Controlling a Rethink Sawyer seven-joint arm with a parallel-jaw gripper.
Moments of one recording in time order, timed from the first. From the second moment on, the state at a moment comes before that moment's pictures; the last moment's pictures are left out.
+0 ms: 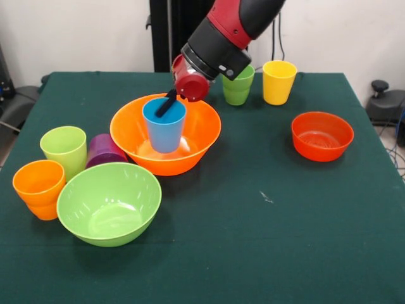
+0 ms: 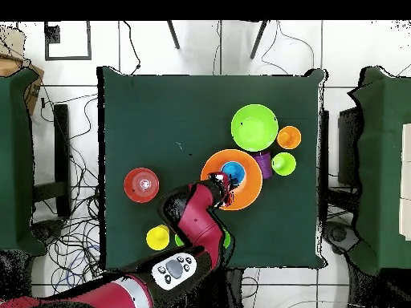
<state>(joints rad) 0.36 -0.20 -0.60 1.90 0.94 -0.17 2.54</state>
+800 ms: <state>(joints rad) 0.36 -0.19 -0.59 1.91 0.98 -0.17 2.54</state>
